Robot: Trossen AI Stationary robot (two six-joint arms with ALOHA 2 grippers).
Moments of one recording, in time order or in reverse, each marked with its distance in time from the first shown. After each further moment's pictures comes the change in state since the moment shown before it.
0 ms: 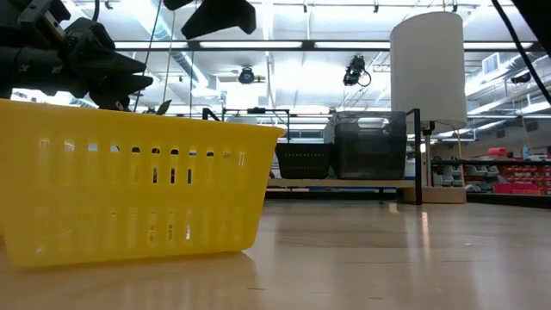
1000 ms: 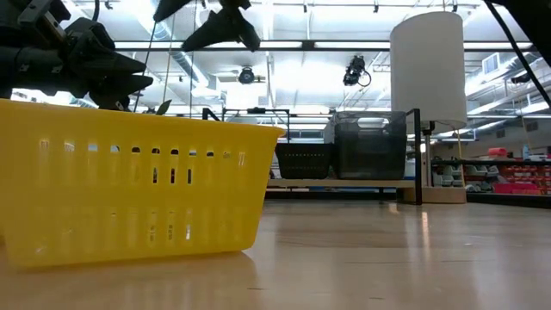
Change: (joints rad) left arm 0.000 0.000 0.000 0.000 0.000 -0.001; right arm -0.070 0.000 -0.024 0.158 0.084 0.336
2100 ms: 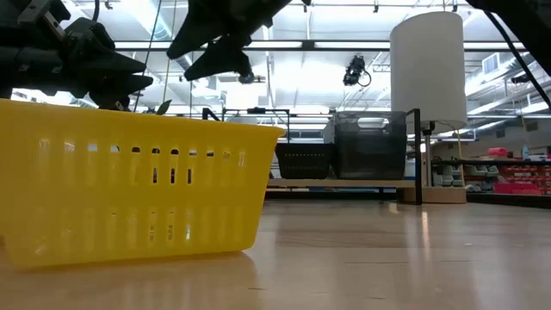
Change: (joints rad) left arm 0.000 0.000 0.000 0.000 0.000 0.000; right arm -0.111 0.001 -0.085 0.035 -0.227 -0.303
